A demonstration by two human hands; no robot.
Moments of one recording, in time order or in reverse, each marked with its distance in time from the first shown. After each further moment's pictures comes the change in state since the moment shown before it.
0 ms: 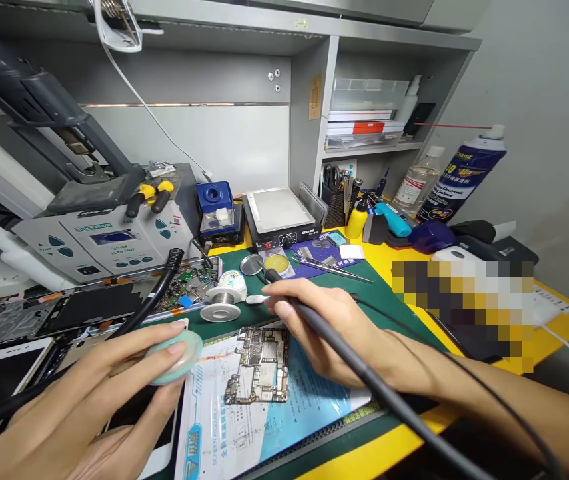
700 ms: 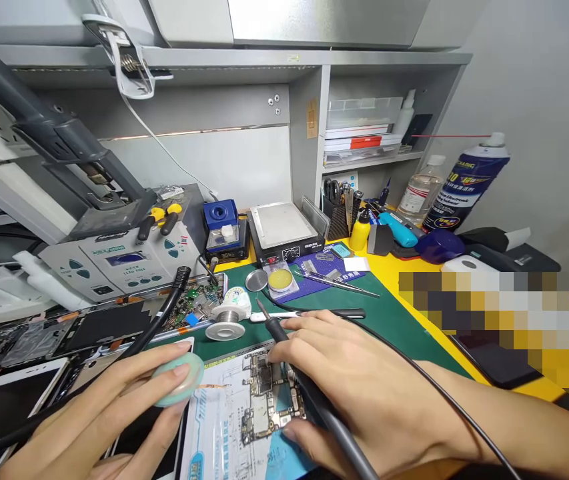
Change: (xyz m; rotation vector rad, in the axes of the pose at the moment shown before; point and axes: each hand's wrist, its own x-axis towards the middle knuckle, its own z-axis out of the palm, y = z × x) left_hand -0.005 -0.010 0.000 -0.089 -0.048 0.003; right_hand -0.013 -0.018 -0.023 -0.406 -0.279 -0.289
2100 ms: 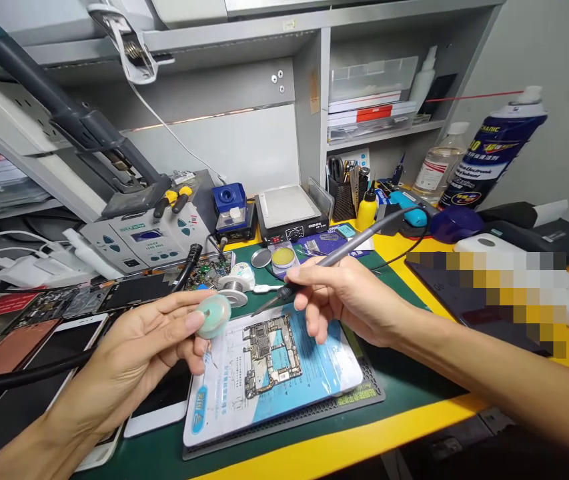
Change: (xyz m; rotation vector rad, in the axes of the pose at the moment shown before) left_hand 0.059 0.032 -0.006 -1.183 -0.192 -1.168; right_hand 0.016 0.030 0.003 1.502 0.231 0.827
